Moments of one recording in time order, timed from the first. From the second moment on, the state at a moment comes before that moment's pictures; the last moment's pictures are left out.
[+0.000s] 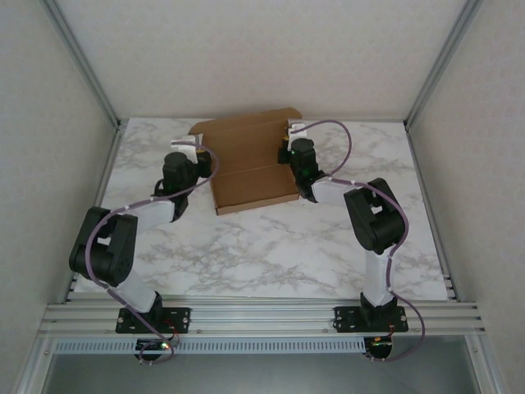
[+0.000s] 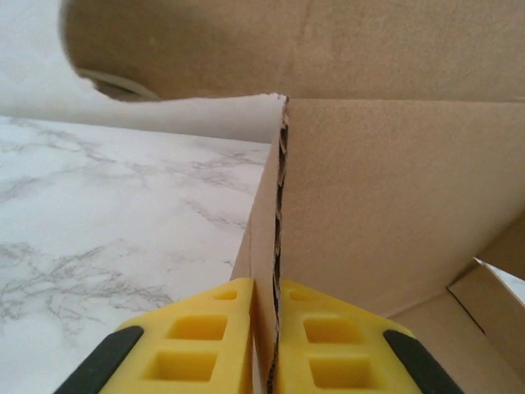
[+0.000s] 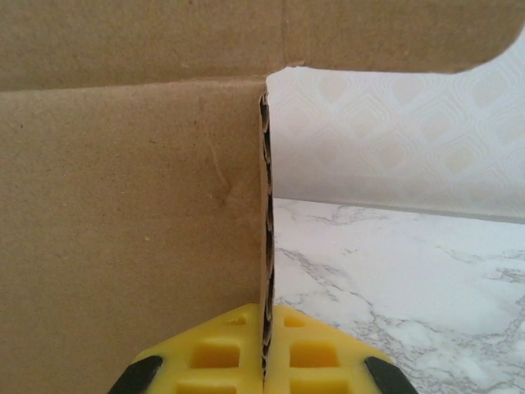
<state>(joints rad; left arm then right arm) -0.24 1.64 0.80 0.61 -0.03 -0.27 0.52 1.99 1.20 0.56 0.26 0.12</state>
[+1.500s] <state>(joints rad) -0.39 1.66 0.71 0.81 -0.21 -0.37 0.57 1.75 0.93 0.51 0.33 0.12</state>
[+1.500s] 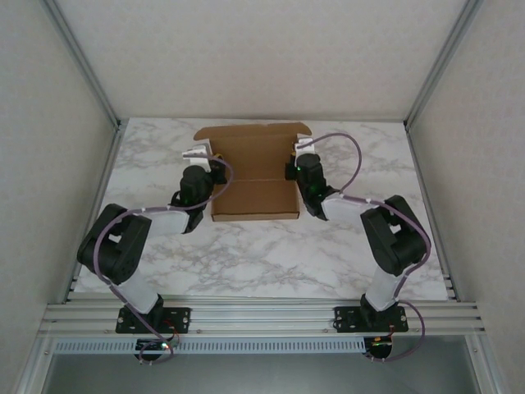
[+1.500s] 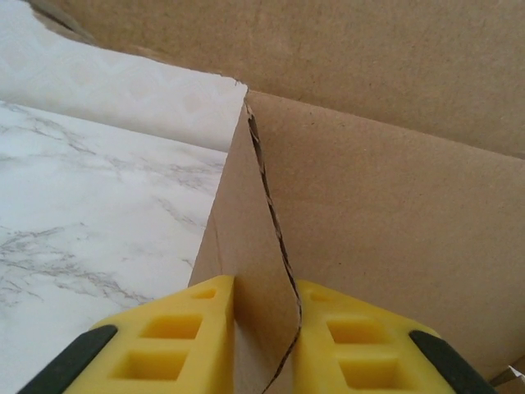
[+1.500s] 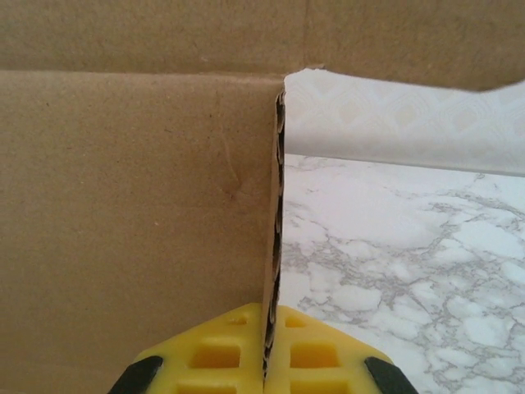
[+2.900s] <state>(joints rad) -0.41 1.57 0.48 1.07 -0.14 -0.22 0.64 1.74 0.76 0.82 0.43 0.08</state>
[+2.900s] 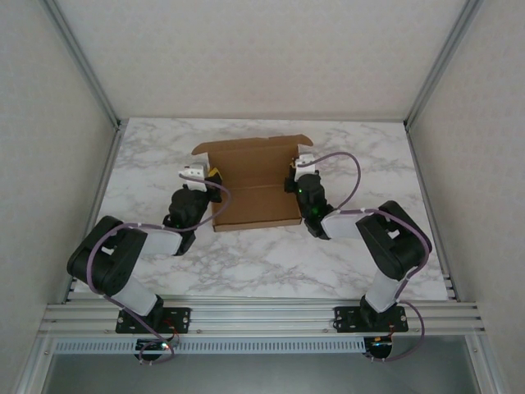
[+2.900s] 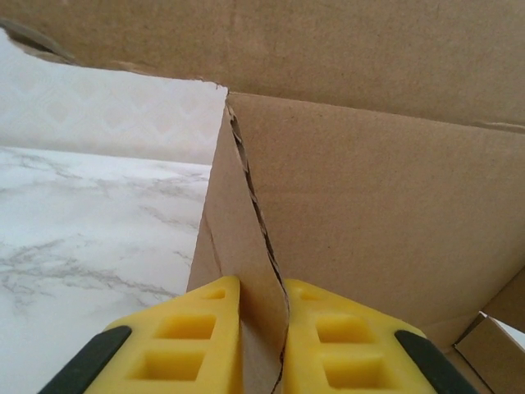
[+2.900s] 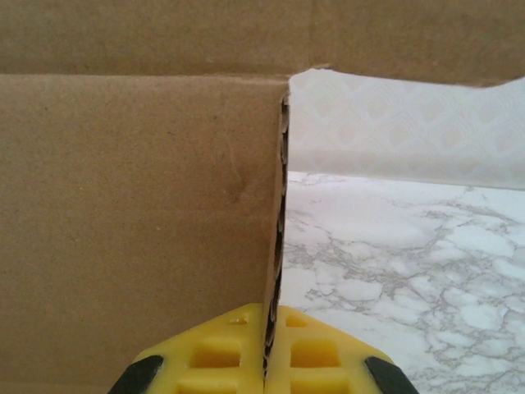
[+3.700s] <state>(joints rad) -0.36 1.67 0.55 1.07 -0.03 -0.19 0.54 1.88 0.85 0.93 0.27 0.11</state>
